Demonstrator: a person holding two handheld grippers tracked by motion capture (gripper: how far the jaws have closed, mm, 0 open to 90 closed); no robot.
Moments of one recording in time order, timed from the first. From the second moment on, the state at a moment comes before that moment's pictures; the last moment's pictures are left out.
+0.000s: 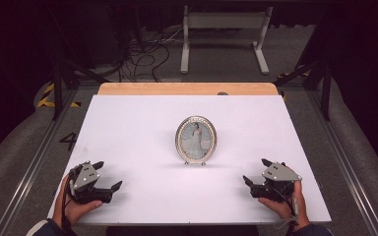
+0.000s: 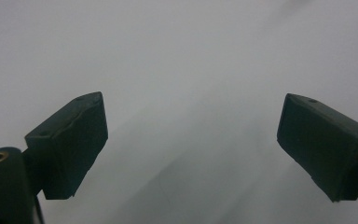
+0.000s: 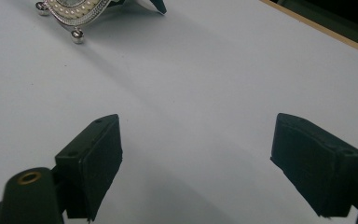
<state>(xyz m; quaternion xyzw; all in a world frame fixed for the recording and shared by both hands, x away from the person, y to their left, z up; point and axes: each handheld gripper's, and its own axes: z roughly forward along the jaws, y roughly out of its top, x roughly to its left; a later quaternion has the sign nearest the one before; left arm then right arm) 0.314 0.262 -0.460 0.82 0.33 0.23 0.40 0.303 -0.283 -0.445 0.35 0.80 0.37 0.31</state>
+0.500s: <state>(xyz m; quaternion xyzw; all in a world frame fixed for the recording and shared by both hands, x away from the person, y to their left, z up) 0.314 0.261 -0.461 0.83 0.33 0.23 0.39 0.304 -0.281 -0.449 0.35 0.81 0.37 0.30</state>
